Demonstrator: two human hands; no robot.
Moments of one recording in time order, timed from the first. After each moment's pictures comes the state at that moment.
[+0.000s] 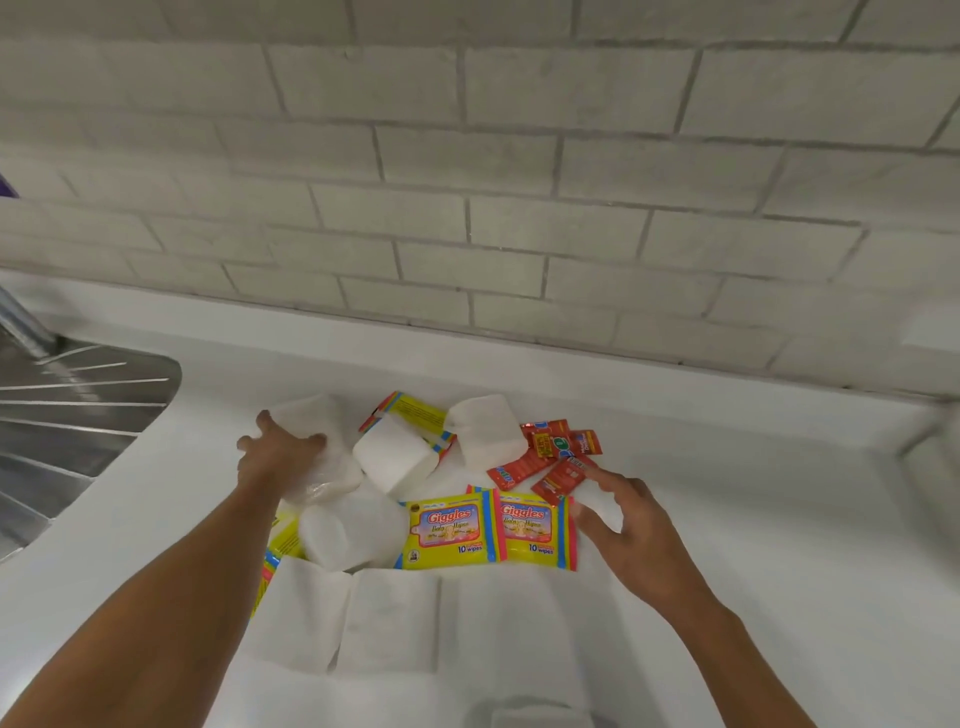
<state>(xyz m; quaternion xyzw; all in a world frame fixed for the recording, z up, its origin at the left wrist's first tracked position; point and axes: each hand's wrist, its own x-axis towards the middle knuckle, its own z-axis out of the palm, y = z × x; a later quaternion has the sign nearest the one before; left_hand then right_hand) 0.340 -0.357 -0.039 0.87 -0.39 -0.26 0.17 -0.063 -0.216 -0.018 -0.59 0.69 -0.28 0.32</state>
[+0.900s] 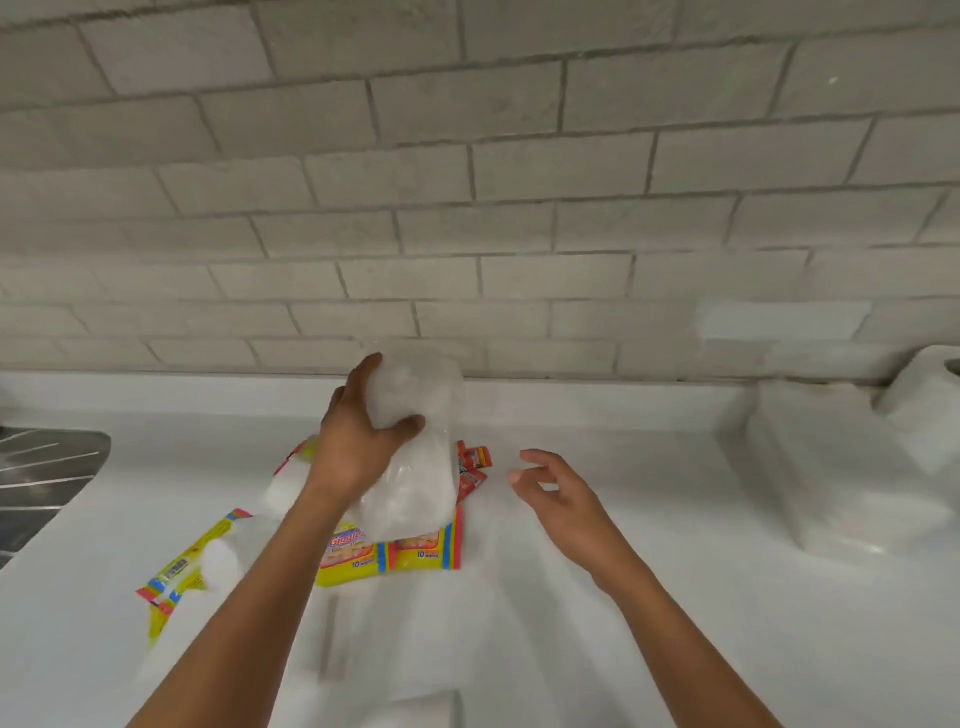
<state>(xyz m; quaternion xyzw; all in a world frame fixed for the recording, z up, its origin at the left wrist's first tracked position) 0.092 -0.259 0.104 0.63 -0.65 -0.22 0.36 -0.138 -0.183 0.033 -0.49 0.60 -0.42 0.47</state>
